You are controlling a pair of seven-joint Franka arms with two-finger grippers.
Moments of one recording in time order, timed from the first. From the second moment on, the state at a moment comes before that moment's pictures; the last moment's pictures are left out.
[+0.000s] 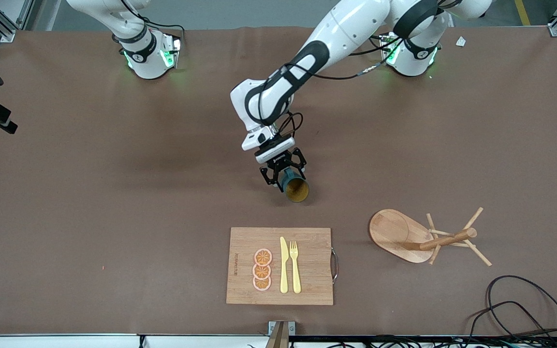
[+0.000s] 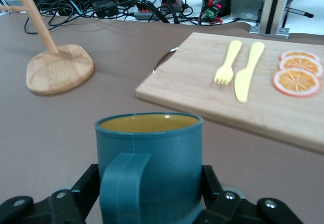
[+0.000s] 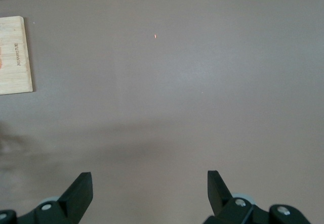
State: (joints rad) left arm -0.86 0.93 -0.26 -1.43 1.34 1.81 -2.21; right arm 0.05 -0.04 -0.15 -1.56 0.01 1.60 -0.01
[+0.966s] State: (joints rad) left arm -0.98 1.00 -0.26 -1.43 1.40 1.76 -2.40; right arm 0.05 -0.04 -0.16 -1.56 0.01 1.59 -0.01
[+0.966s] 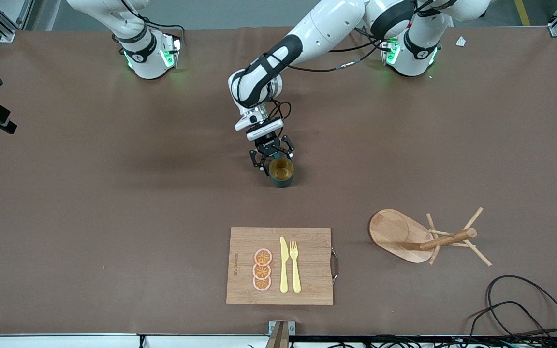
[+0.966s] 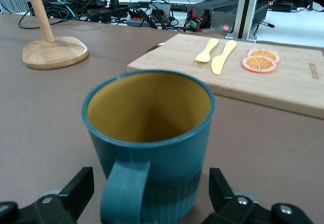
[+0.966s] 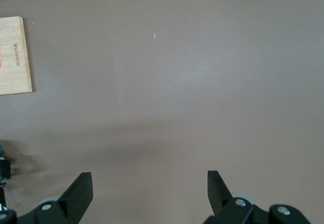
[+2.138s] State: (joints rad) left arm -0.87 0.52 -0.29 -1.36 0.64 1.70 -1.98; right arm 0.22 0.13 -0.15 -1.57 0.02 1.65 0.08
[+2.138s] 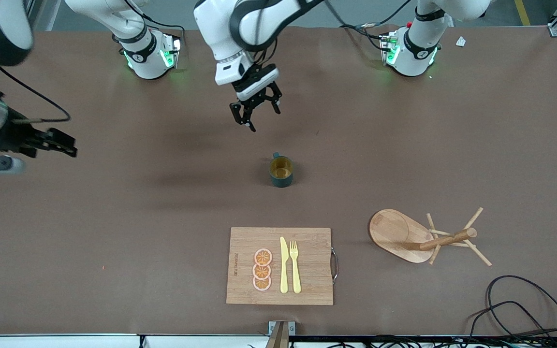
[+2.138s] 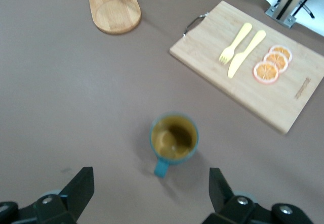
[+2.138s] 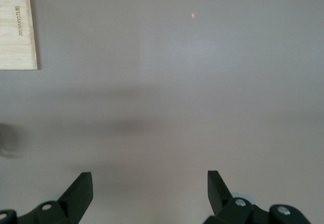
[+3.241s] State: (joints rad) left arm -0.09 0.21 -0.29 -1.37 0.15 1.60 -0.73; right arm 0.75 0.47 -0.14 -1.56 0.13 2.07 1.20
